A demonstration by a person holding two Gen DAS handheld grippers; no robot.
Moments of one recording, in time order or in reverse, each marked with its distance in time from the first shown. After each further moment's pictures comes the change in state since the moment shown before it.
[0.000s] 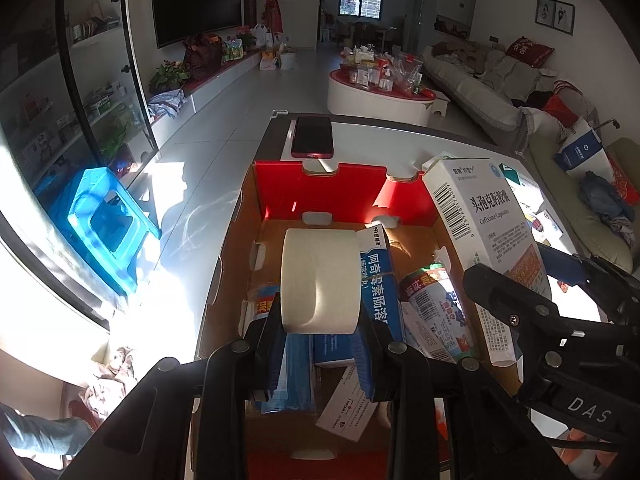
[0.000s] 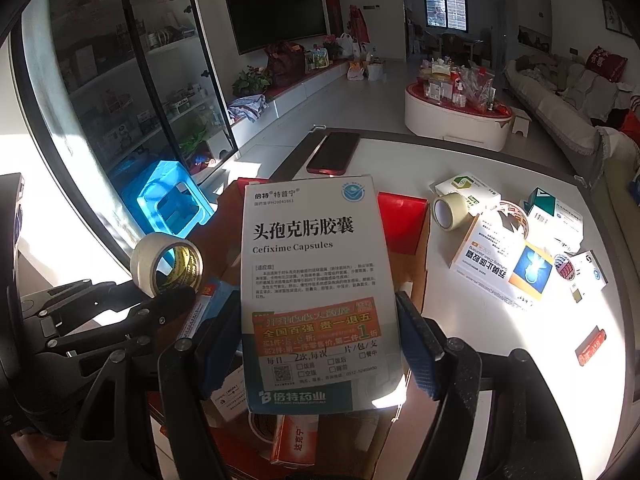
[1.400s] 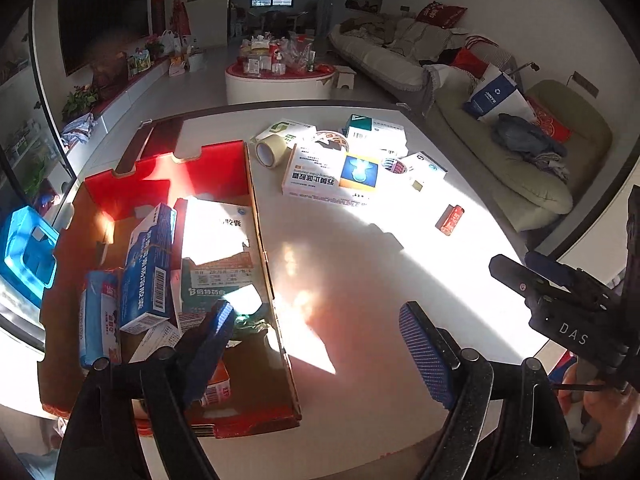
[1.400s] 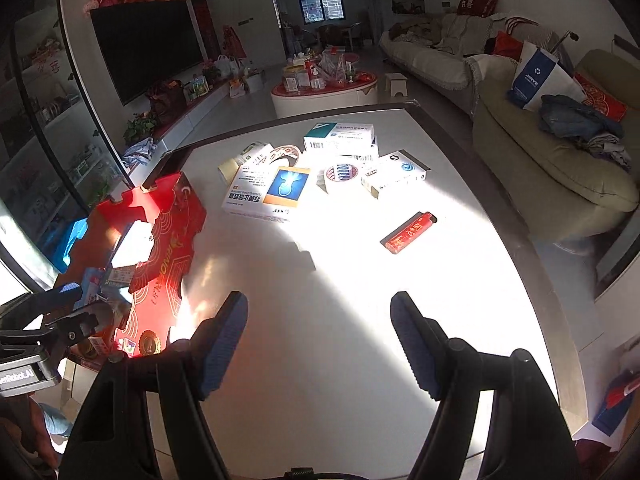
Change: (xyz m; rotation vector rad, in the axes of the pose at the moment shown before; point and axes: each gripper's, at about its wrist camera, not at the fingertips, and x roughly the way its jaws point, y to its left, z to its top) left arm -0.031 -0.188 -0.035 0.206 0.047 -0.231; right arm -0.114 -0.201 -0.119 0.338 -0.049 -0.262
